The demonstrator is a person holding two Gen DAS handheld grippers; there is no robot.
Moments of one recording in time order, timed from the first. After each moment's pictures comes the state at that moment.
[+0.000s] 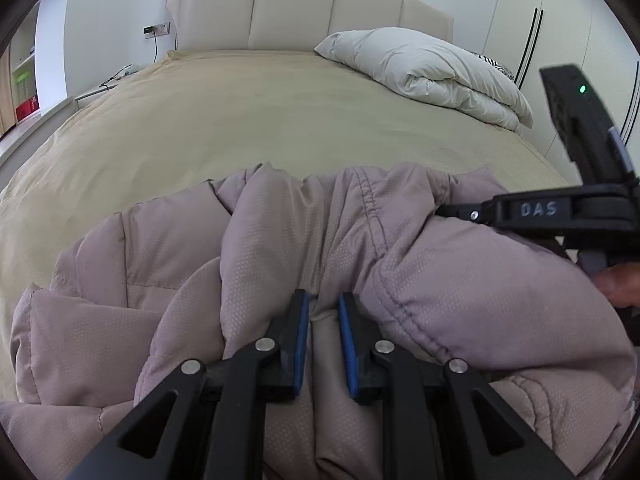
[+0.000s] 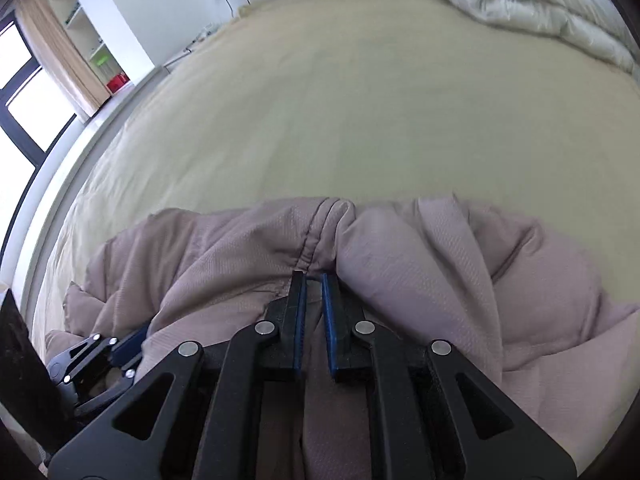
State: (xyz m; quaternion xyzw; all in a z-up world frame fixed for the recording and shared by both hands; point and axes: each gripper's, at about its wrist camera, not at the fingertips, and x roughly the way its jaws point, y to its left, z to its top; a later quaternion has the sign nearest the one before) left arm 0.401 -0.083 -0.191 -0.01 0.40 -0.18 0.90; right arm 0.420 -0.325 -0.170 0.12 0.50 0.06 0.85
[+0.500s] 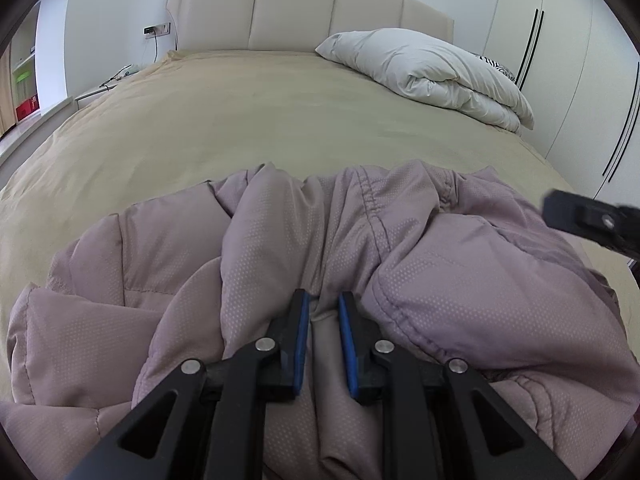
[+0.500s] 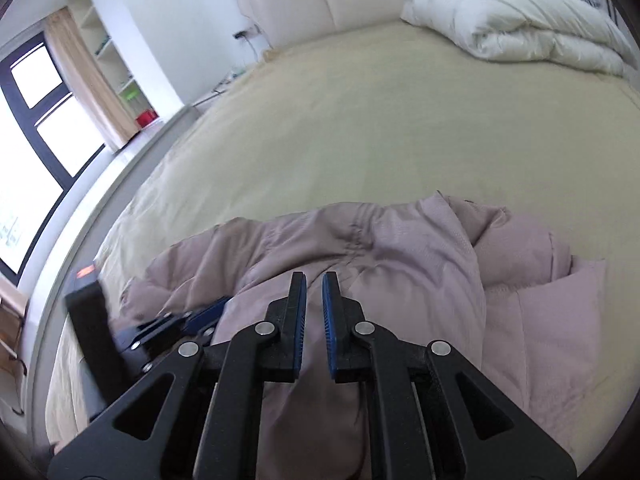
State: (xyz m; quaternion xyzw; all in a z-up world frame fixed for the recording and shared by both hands) left arm 0.404 -0.082 -0.191 -0.02 0.40 -0.18 0.90; right arm 0.331 -0.301 -0.111 0.12 0.40 0.09 0.90
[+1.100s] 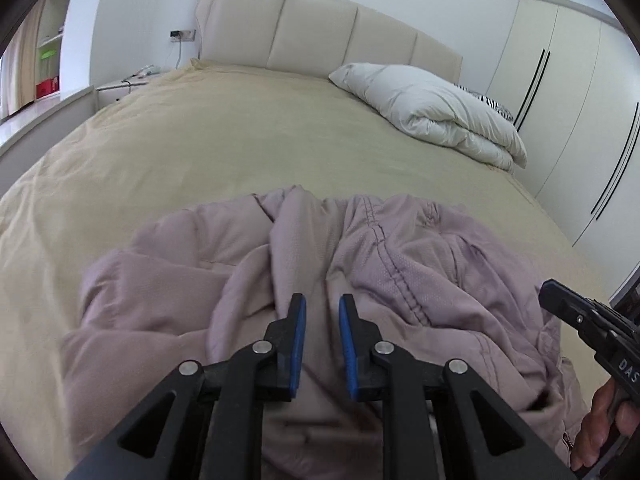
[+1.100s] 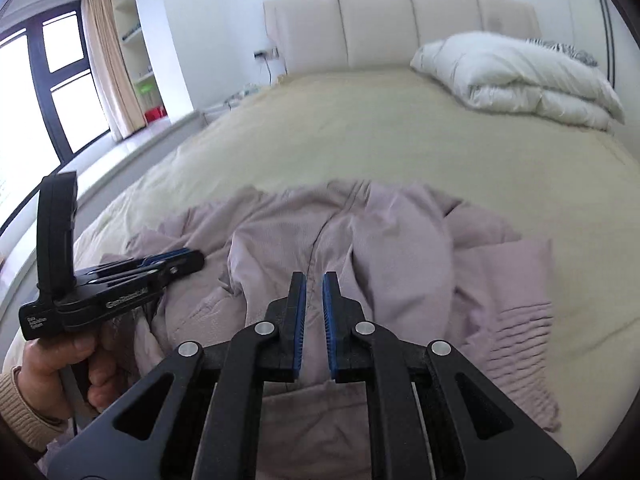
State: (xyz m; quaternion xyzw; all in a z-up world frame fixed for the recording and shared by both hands) left arm 0.337 -0.029 -0.143 -0.08 0.36 -0.16 0.91; right arm 0.220 -0.293 -0.106 0.05 0.32 0.06 0.94
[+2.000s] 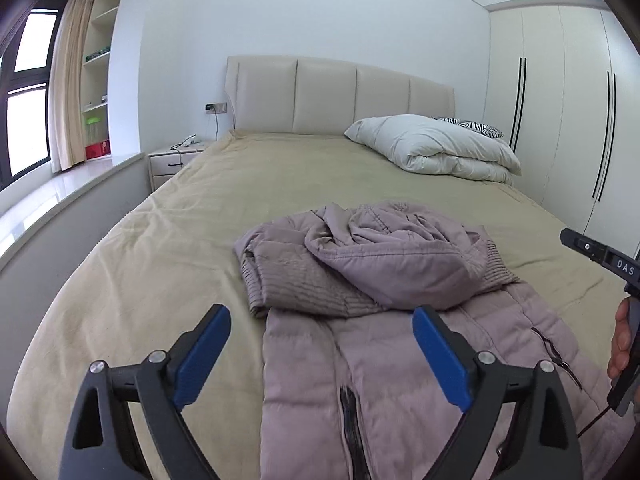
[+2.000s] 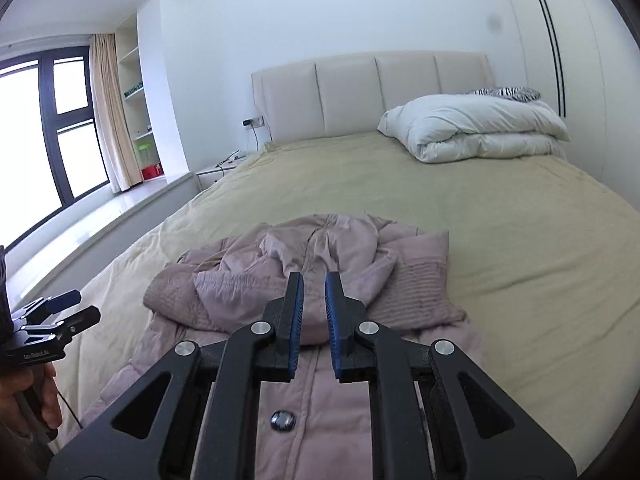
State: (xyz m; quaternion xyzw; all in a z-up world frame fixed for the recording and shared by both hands) left arm 0.083 0.034 -0.078 -0.02 0.27 -0.11 0.96; right arm 0.005 -0.302 -0.046 0.08 0.24 0.02 0.97
